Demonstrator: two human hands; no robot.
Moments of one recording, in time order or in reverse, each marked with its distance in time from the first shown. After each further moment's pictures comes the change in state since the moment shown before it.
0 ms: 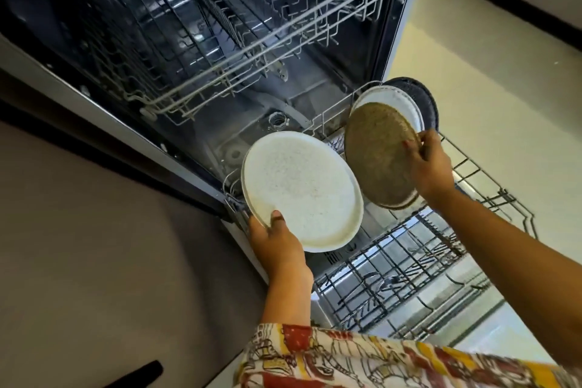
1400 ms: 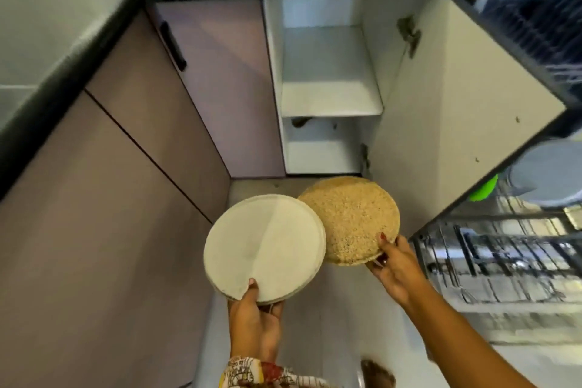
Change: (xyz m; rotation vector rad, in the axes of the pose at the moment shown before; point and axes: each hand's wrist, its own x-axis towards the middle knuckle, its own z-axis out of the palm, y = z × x) left_hand -0.134 -0.038 -0.580 -0.918 0.264 -0.216; right_hand -0.534 -0.093 0.161 0.683 -0.660 0.484
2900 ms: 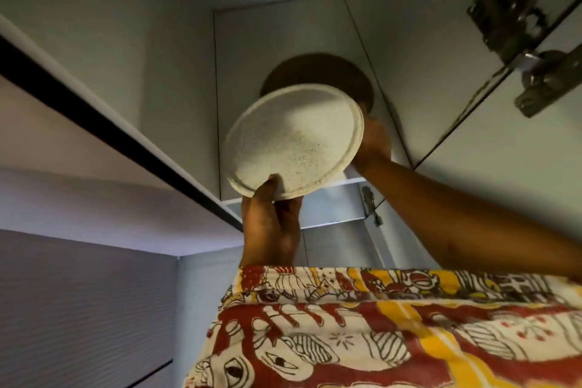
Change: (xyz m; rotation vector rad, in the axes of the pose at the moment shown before) left_hand 0.304 -0.020 0.410 -0.046 -0.389 -0.117; right_hand 0.427 -0.225 0.211 -1.362 0.228 -0.667
